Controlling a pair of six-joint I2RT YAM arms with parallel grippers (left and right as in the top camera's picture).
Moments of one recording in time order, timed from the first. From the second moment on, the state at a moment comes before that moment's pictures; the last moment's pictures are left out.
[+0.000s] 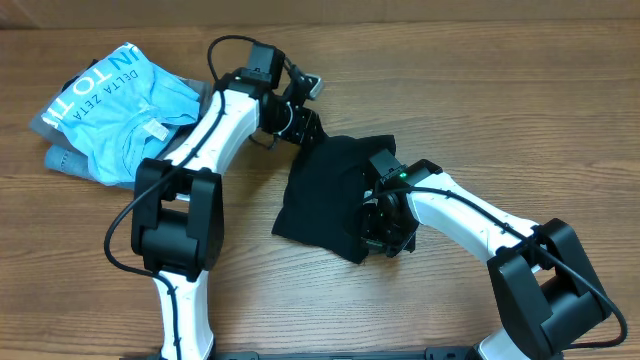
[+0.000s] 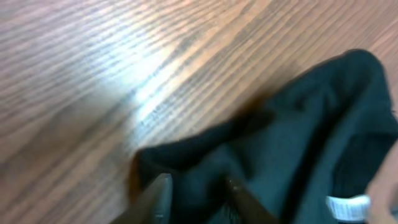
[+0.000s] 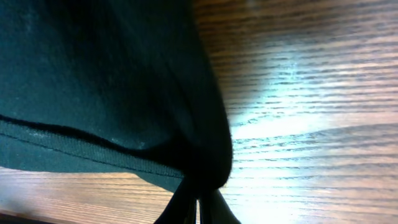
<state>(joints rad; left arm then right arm) -0.26 2.16 1.69 -0.74 0.50 0.13 0.54 1.76 1.04 -0.92 -0.33 0.69</state>
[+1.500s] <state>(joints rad) -0.27 2.11 1.39 -1.03 0.62 0.10 0.51 1.86 1.11 -0.71 -0.45 0.72</state>
